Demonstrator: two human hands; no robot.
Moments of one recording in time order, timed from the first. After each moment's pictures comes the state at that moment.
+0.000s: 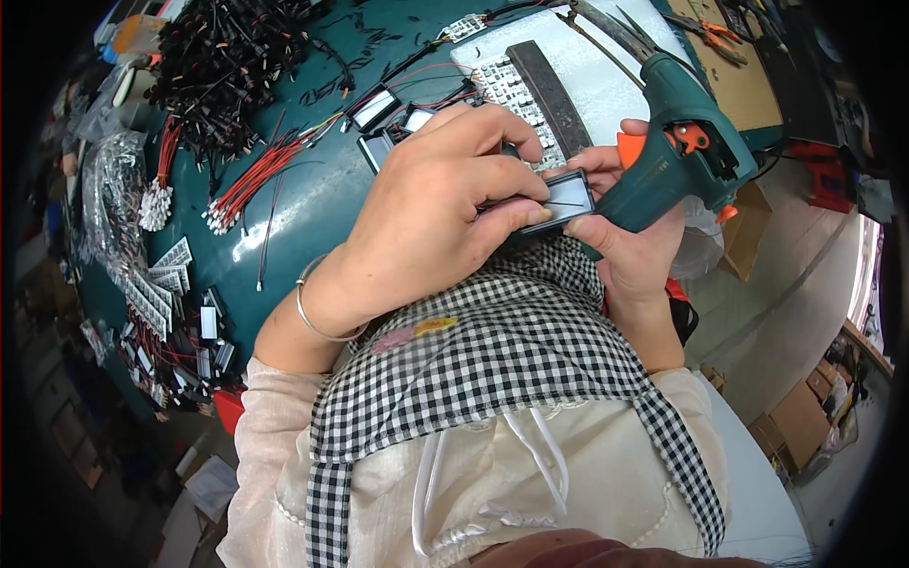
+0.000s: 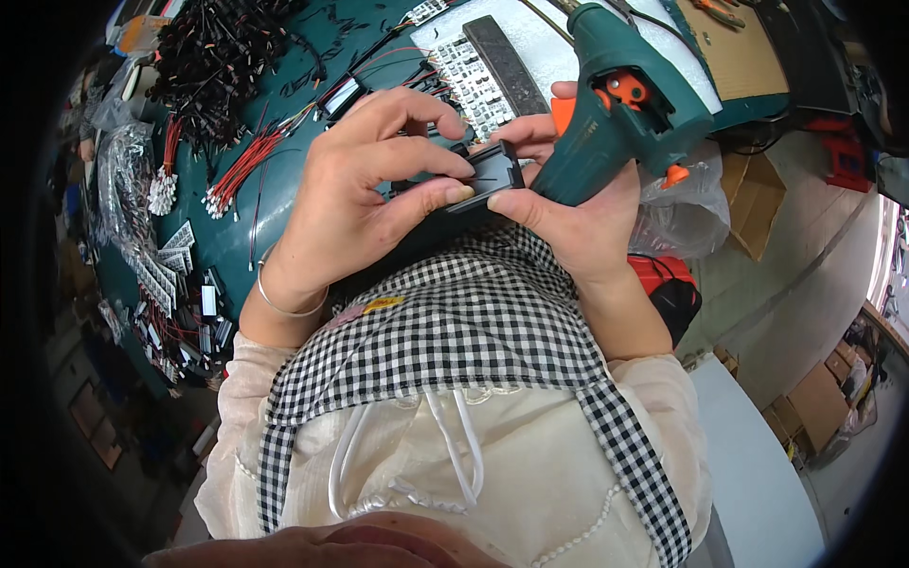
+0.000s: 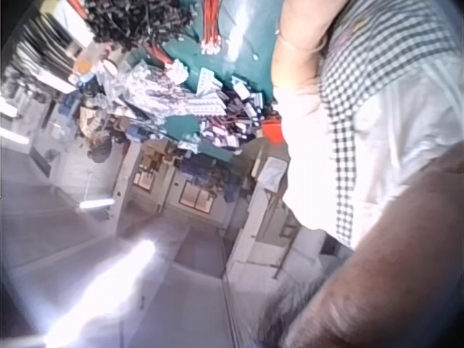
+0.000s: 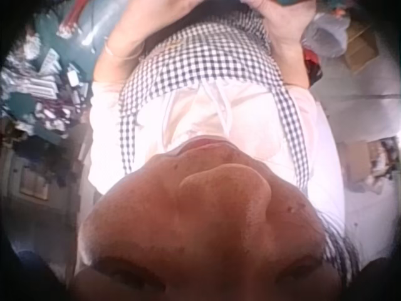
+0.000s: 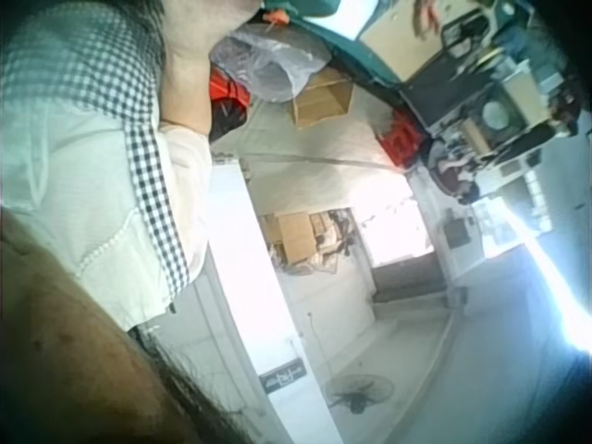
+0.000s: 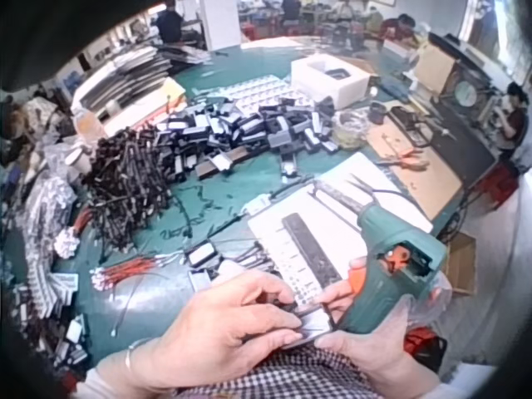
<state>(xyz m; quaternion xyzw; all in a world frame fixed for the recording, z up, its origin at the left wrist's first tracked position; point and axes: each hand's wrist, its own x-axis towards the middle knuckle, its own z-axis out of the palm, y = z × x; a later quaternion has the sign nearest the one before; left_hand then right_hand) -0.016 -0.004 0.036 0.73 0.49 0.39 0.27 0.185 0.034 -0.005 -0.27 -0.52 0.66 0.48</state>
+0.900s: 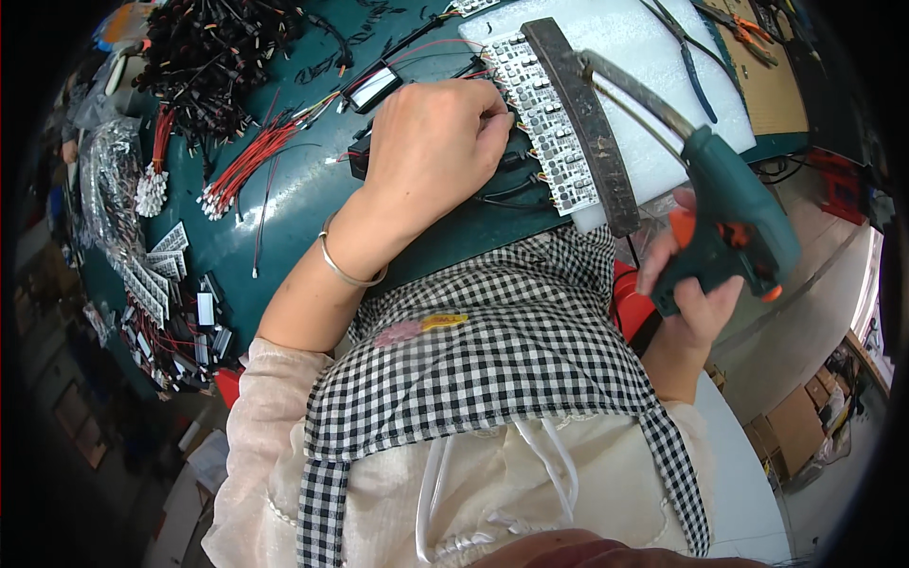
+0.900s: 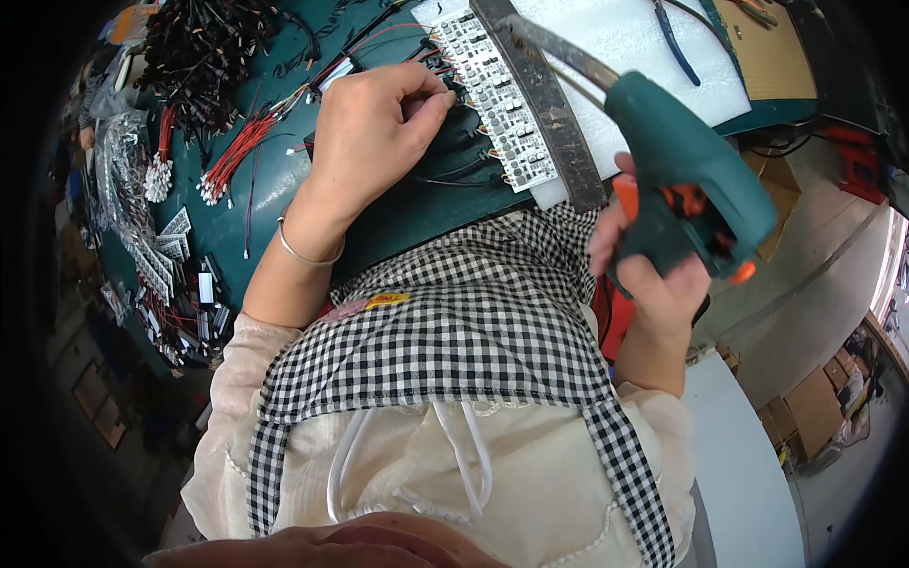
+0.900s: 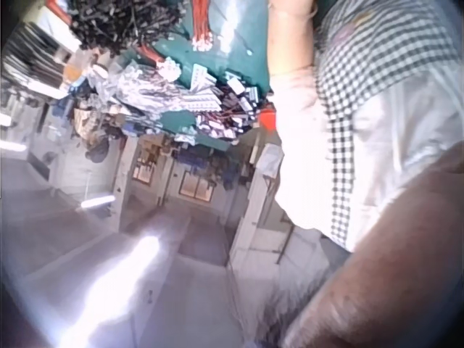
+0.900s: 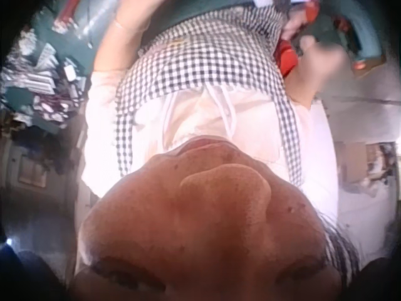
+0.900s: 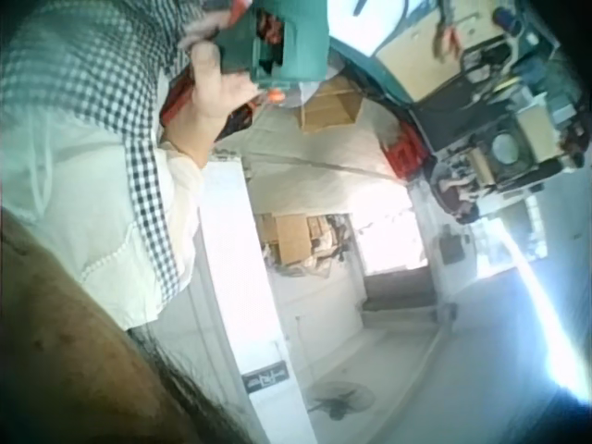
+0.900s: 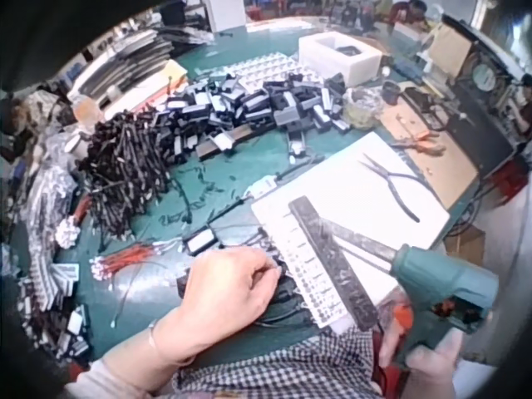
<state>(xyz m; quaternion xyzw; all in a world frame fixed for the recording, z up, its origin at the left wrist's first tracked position) -0.017 0.020 -0.021 0.68 0.66 0.30 0.15 0.250 0.016 0.009 -0.38 -0.52 0.65 0.41</state>
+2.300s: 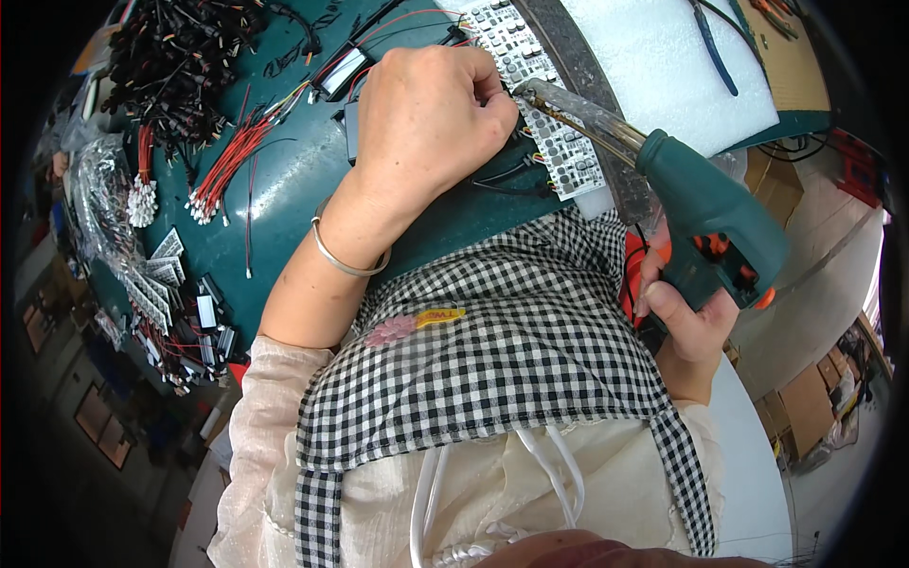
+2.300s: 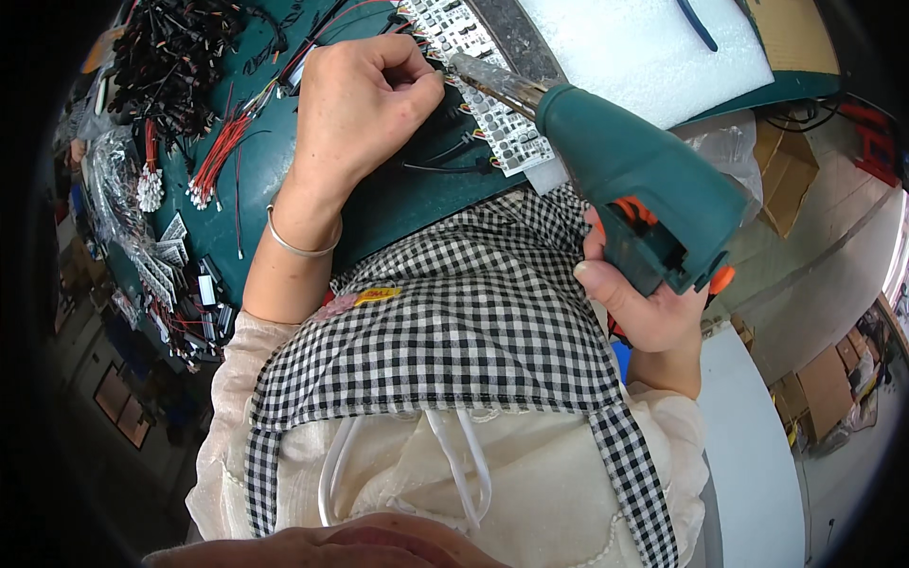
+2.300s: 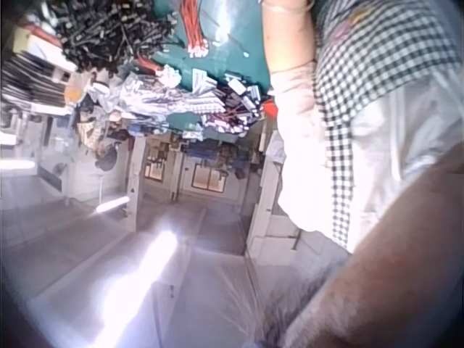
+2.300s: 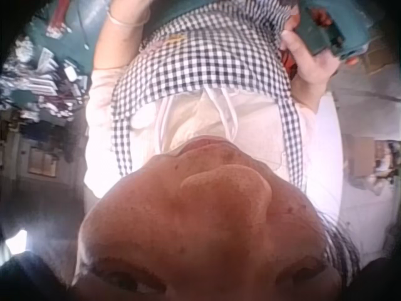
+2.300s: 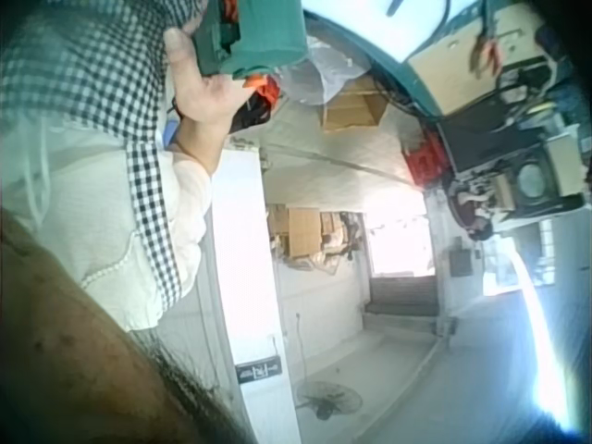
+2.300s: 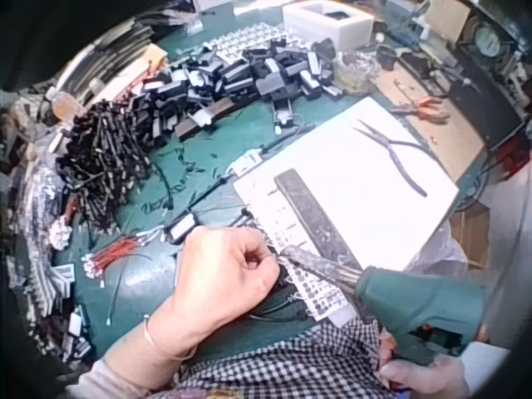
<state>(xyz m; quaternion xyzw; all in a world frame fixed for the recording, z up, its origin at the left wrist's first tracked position) -0.008 0.034 -0.028 0.64 0.69 0.26 0.19 0.260 -0.006 0.017 -0.48 -0.47 0.66 0.33</state>
